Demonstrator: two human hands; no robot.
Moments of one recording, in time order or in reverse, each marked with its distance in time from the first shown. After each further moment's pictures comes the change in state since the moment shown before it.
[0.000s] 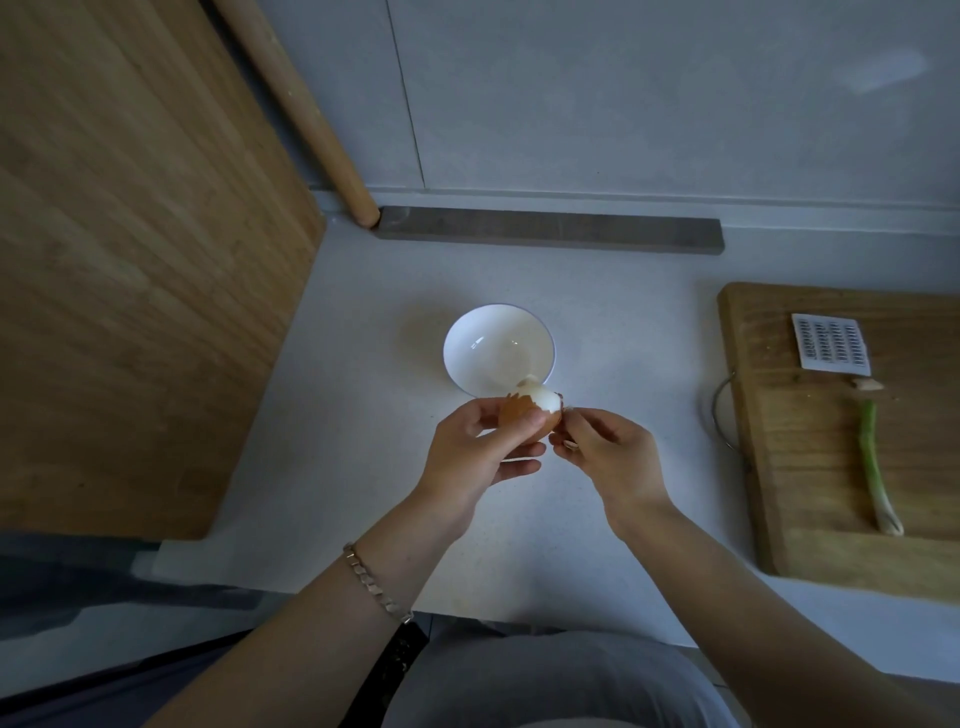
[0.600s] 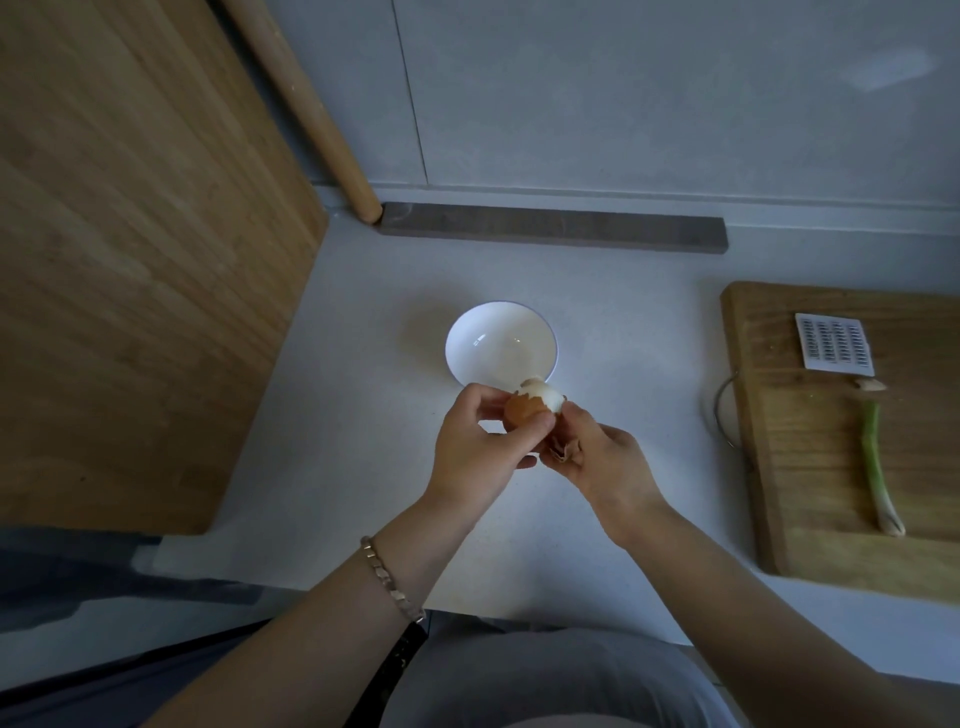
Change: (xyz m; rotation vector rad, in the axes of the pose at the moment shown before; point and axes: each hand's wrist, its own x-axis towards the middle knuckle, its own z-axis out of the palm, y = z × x) left_hand 0.000 -0.003 0.007 0.228 0.129 0.179; right_hand -0.006 -0.004 0.006 0.118 -0.122 0.226
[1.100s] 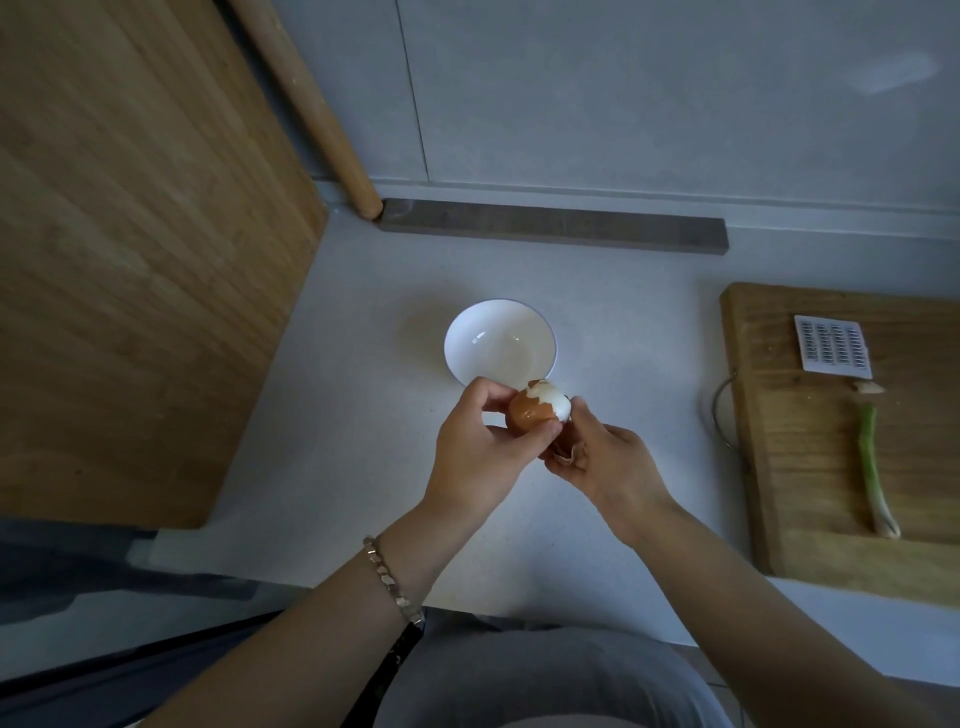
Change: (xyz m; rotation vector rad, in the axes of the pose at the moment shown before) left_hand -0.002 -0.004 0.002 0.161 0.025 0.139; right_hand -0.001 -0.005 -0.005 -0.042 0.027 0.083
